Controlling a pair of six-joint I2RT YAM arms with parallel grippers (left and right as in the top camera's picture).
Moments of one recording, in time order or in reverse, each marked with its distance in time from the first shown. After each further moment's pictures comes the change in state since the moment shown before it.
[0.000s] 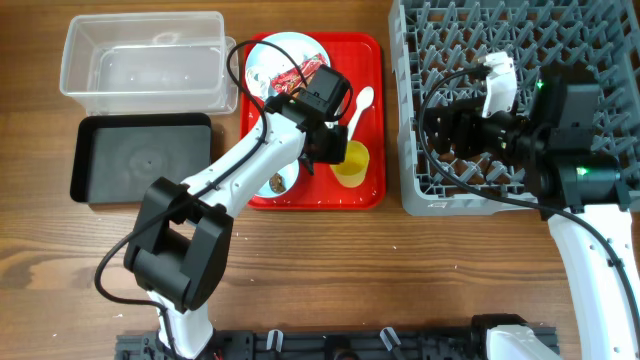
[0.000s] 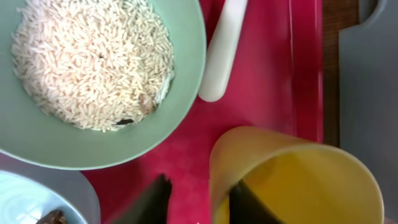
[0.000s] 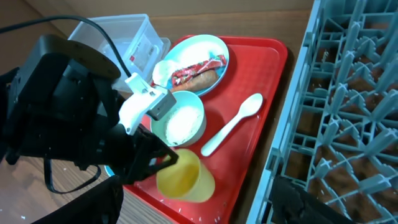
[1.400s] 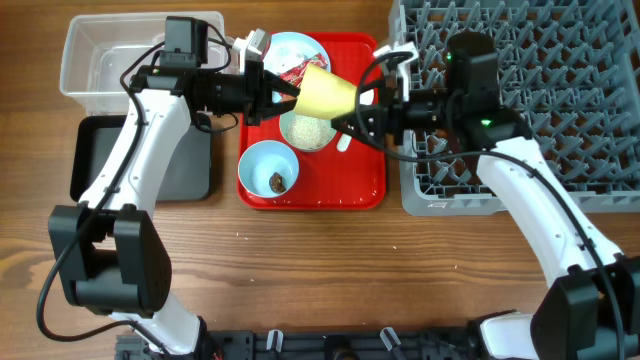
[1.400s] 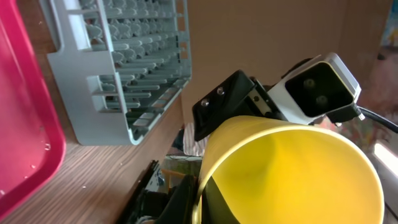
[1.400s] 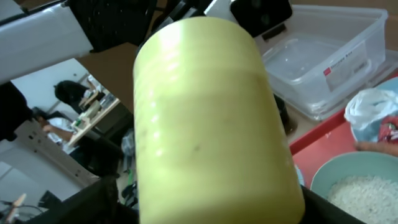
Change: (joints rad) left arm 0.467 -0.127 0.008 0.068 1.272 -0.020; right arm 0.222 0.346 0.002 0.537 -0.608 0.106
